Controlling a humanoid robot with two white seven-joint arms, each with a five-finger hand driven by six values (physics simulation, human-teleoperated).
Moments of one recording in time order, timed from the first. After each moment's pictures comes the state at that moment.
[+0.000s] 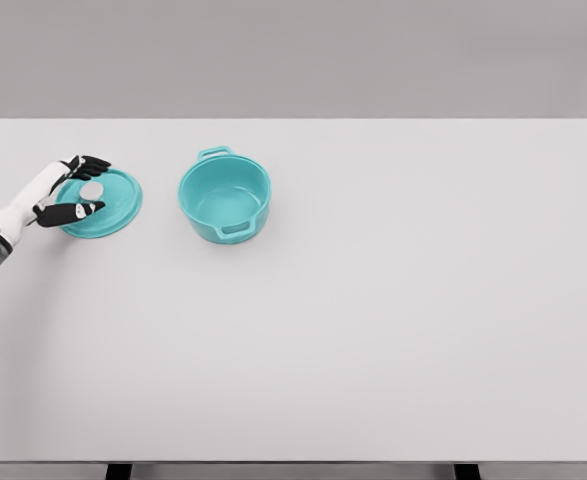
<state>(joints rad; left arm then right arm) -0.50 0.48 -0.16 -0.77 -0.17 -0.54 -0.33 0.01 0.00 -0.30 0.05 0.25 -0.01 0.09</state>
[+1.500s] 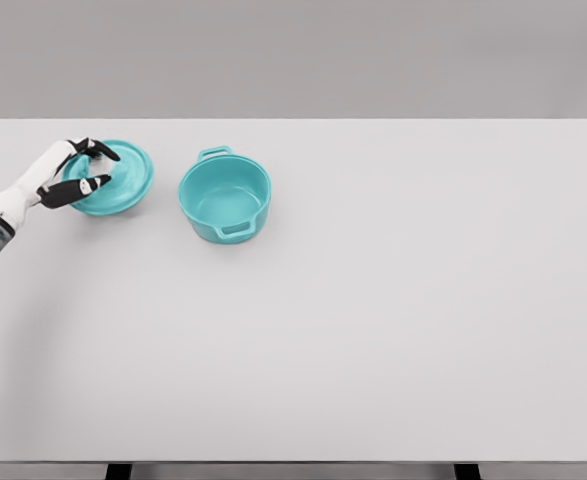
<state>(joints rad) -0.48 0.49 -0.16 -0.93 -0.16 -0.51 -0.34 0.01 0.00 -0.30 0.05 0.25 -0.01 0.09</state>
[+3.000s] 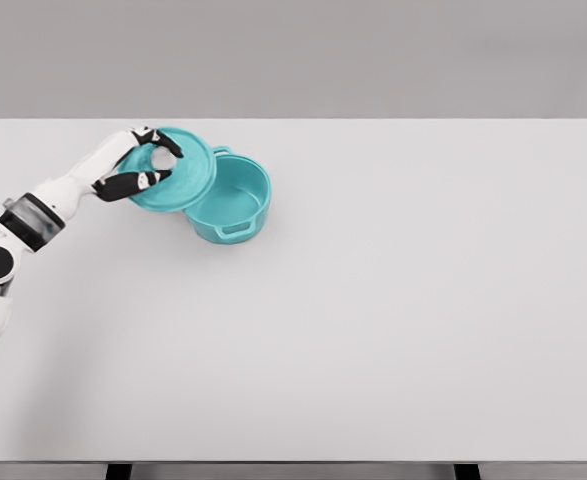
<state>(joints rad) -0.46 0.45 -0.25 -1.17 -0.17 -0.51 -0.34 0.01 0.00 -0.30 0.05 0.25 -0.01 0.09</state>
